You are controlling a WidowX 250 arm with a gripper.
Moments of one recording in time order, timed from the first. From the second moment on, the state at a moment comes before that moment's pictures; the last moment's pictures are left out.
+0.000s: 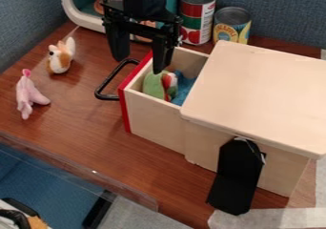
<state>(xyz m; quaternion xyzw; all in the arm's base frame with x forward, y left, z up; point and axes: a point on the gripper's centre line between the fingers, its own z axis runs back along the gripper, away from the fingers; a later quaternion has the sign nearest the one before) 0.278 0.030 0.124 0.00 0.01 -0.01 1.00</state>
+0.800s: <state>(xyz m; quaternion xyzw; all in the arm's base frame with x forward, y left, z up) 0.271 0.163 0.106 0.03 0.02 0.07 1.00</state>
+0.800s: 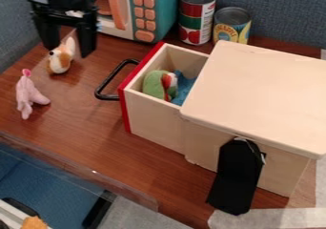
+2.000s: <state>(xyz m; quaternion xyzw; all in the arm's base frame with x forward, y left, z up) 0.237 0.230 0.015 0.00 0.00 0.18 0.98</state>
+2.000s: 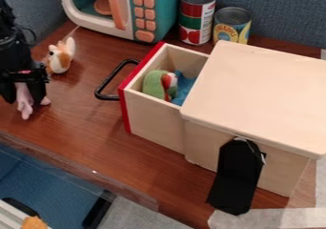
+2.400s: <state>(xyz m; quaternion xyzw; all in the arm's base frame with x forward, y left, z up) 0.253 0.196 0.043 -0.02 0.01 0.16 0.99</state>
